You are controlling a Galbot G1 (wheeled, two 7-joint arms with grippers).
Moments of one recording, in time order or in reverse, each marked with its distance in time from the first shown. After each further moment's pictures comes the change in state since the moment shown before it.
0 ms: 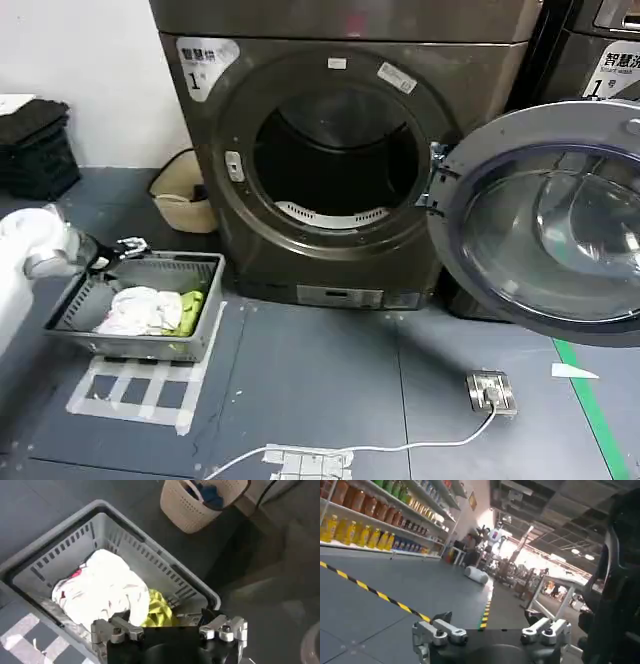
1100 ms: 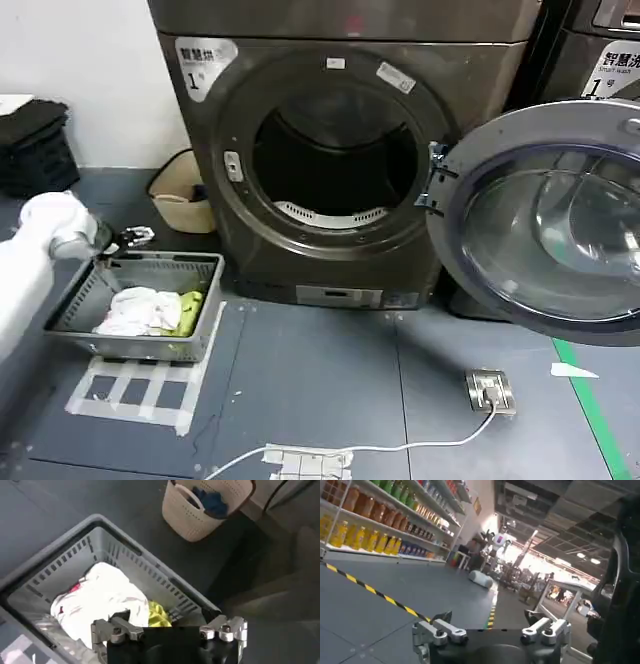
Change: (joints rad) left arm -0.150 -0.052 0.121 0.106 0.077 0.000 0.001; right arm 0.011 0.000 -0.019 0.015 -0.019 0.016 -0.002
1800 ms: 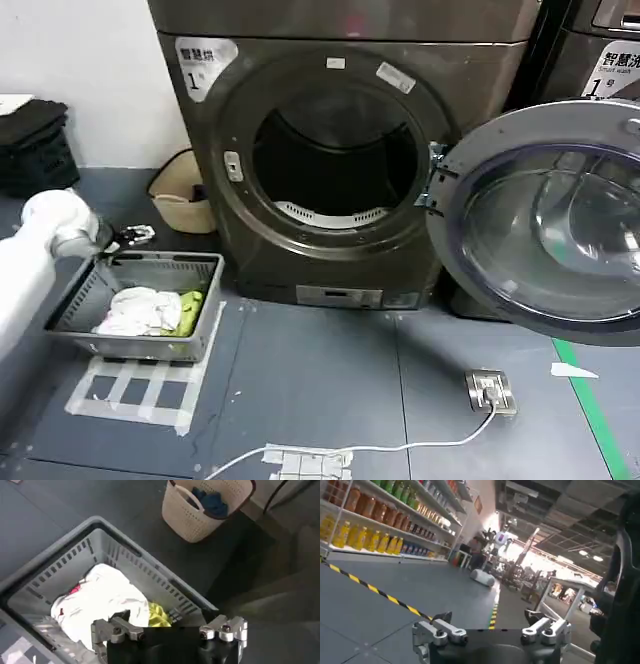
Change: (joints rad) left arm -0.017 -0.003 0.015 0.010 0.002 0.000 -0.003; right arm 0.001 0.000 0.001 -0.007 0.013 0.002 -0.012
